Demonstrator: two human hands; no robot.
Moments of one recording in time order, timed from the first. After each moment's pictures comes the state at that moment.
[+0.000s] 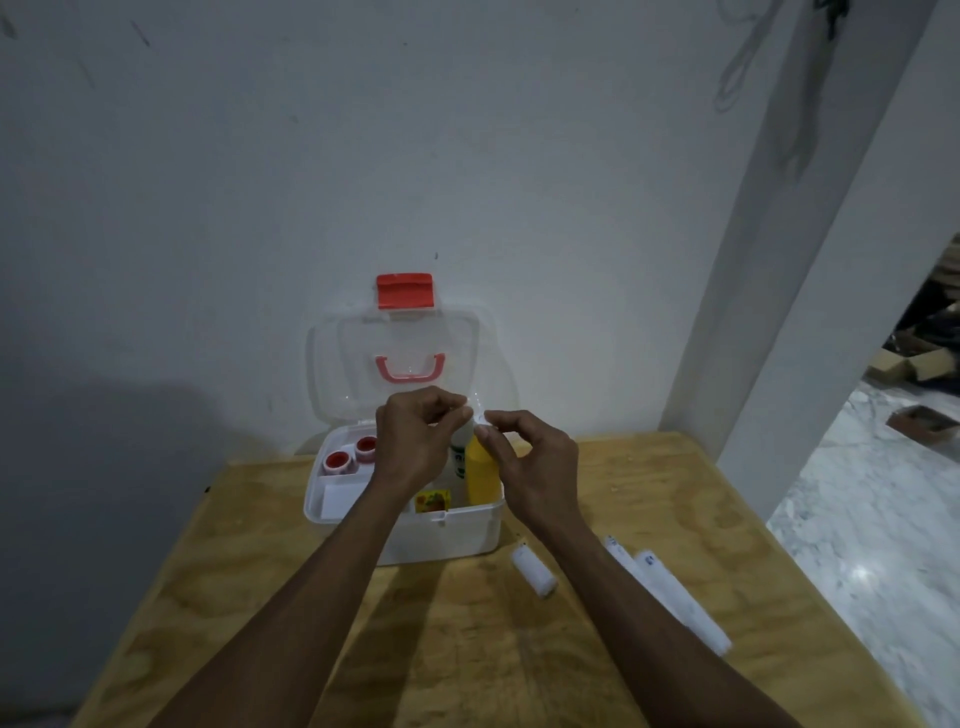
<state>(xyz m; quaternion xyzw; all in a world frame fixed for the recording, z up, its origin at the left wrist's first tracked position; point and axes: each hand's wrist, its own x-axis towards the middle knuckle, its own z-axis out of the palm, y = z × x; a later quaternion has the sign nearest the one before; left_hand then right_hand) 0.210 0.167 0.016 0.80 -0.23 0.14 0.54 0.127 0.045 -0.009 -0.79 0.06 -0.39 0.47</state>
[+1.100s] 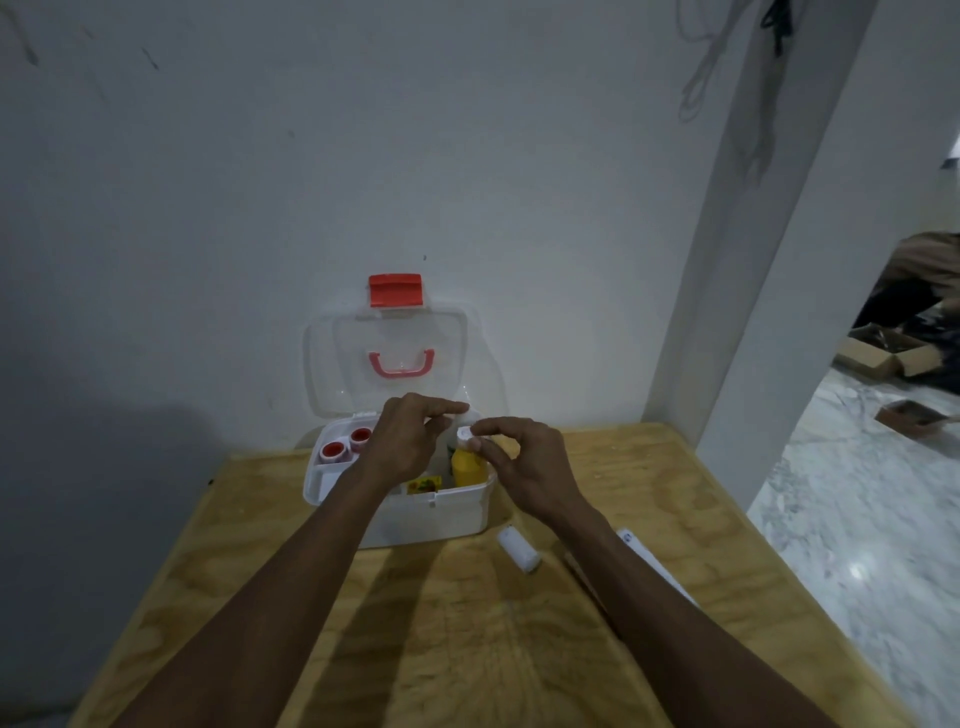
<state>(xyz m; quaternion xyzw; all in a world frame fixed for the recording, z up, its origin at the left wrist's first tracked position) 0.199 0.179 0.025 0.87 -0.34 0.07 0.36 0.109 0.027 -0.007 -0.86 0.01 -0.29 0.41</state>
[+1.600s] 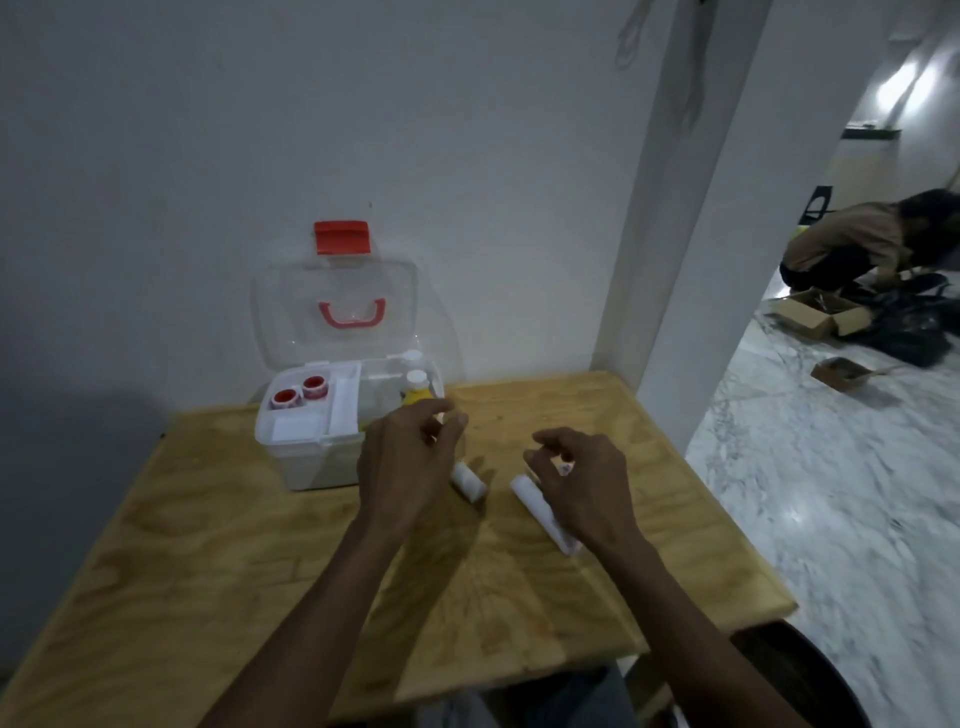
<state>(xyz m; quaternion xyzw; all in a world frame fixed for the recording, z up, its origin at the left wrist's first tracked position) 0.074 0.162 0.004 0.85 -0.23 0.16 0.45 -0.022 -0.009 -0.028 -0.88 0.19 -0.30 0.32</state>
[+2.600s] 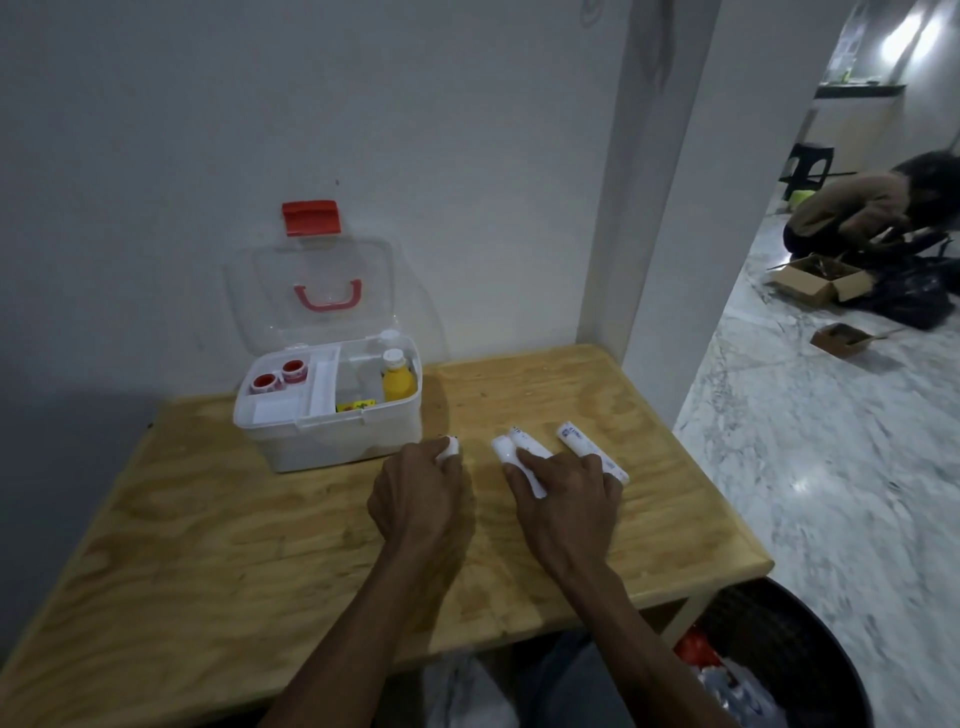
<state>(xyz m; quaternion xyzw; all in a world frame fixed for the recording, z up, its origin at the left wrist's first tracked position) 0.034 0.131 -0.043 0.93 -0.05 0.05 0.36 -0.049 0.019 -0.069 -0.88 0.30 -0.32 0.21</state>
